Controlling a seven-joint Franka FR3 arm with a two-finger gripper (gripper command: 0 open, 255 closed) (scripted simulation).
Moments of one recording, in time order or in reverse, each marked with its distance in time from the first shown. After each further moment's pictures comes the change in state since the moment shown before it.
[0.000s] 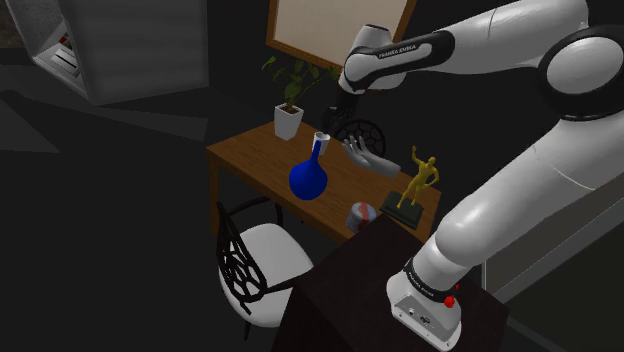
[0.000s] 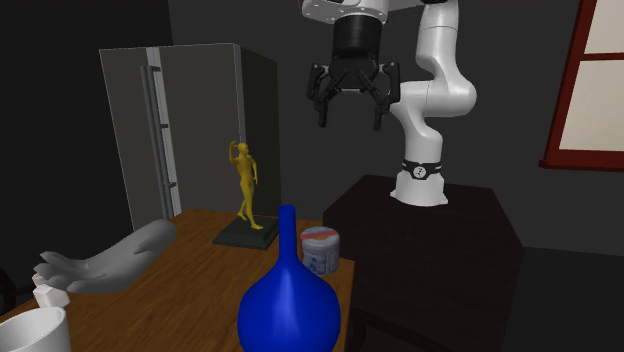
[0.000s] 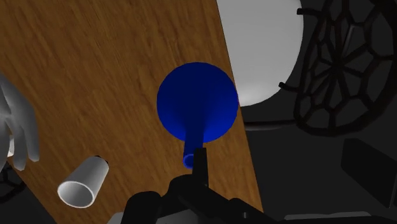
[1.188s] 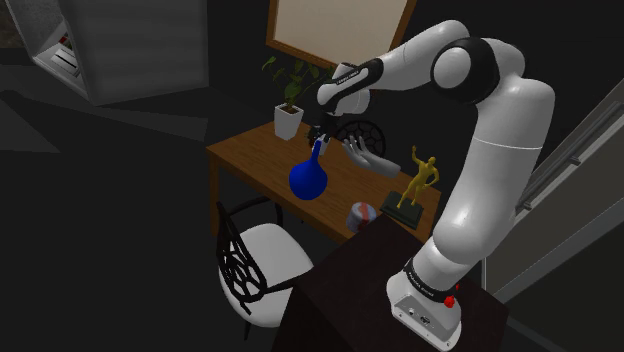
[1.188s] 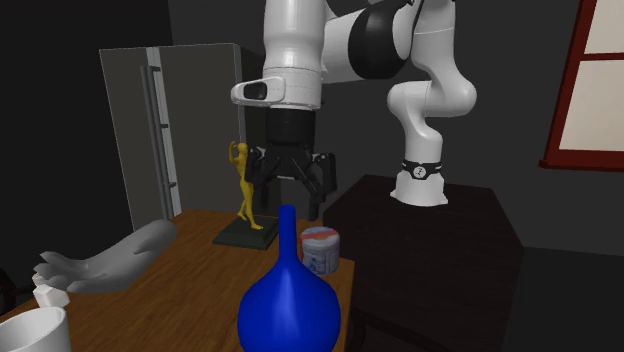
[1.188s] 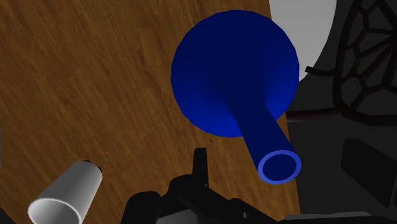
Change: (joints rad) arm -0.059 0.486 -0.034 0.256 0.146 0.210 -0.169
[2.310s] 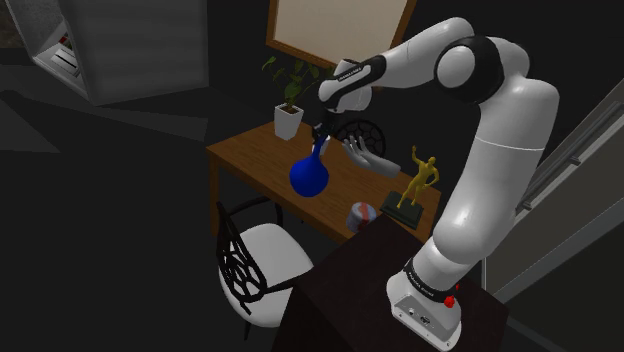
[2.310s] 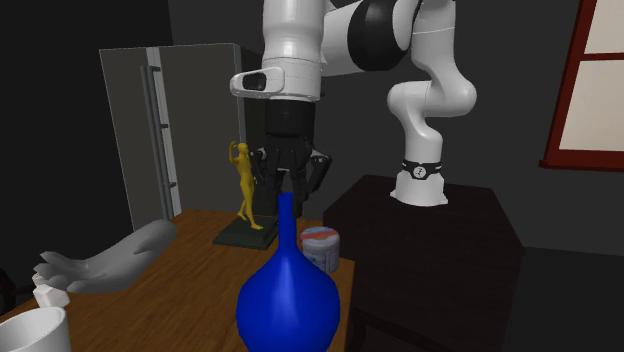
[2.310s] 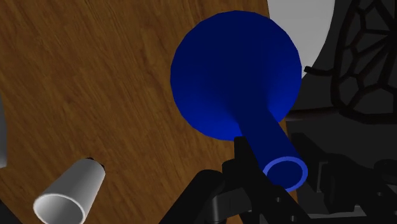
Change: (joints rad) arm 0.000 -0.020 -0.004 0.006 -0.006 -0.028 0.002
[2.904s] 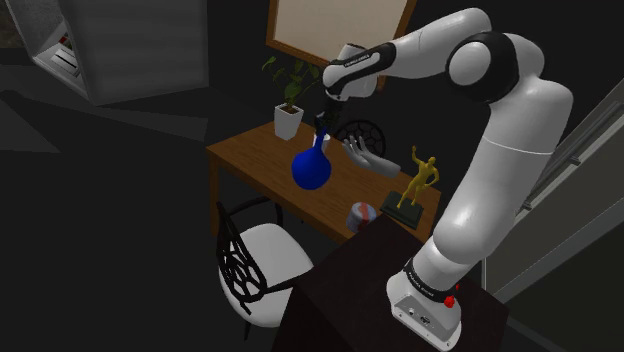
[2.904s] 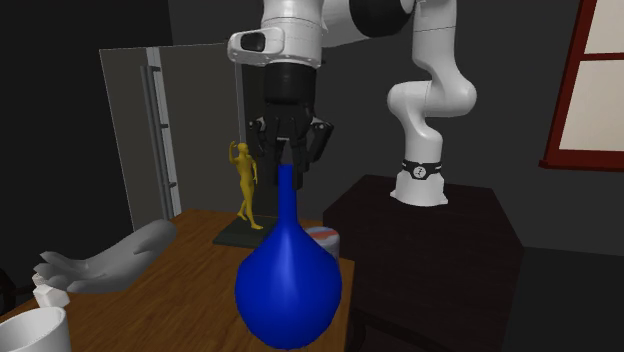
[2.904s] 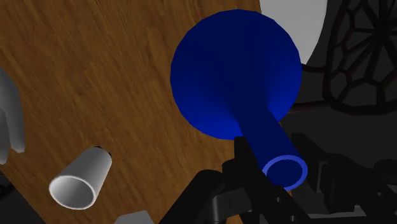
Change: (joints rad) arm 0.007 -0.066 -0.007 0.039 -0.024 -0.104 0.022
